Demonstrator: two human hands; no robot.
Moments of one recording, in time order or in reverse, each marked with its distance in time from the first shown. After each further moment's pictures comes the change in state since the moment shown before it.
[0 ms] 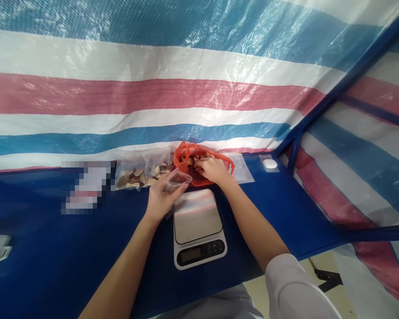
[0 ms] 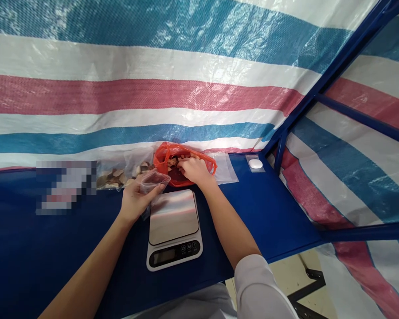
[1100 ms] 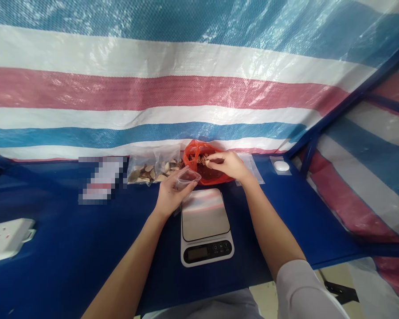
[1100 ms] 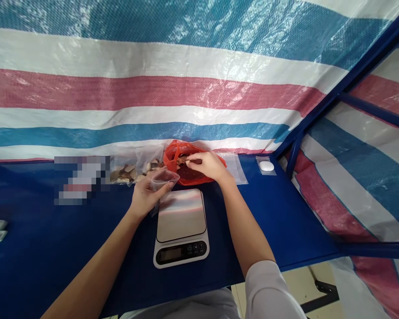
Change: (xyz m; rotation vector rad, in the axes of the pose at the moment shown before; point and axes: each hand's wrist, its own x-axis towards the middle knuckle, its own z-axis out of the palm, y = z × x) left_hand -0.003 -0.005 0.000 -0.041 -0.026 0.043; right_hand -0.013 0.016 -0.019 0.719 0.168 -0.035
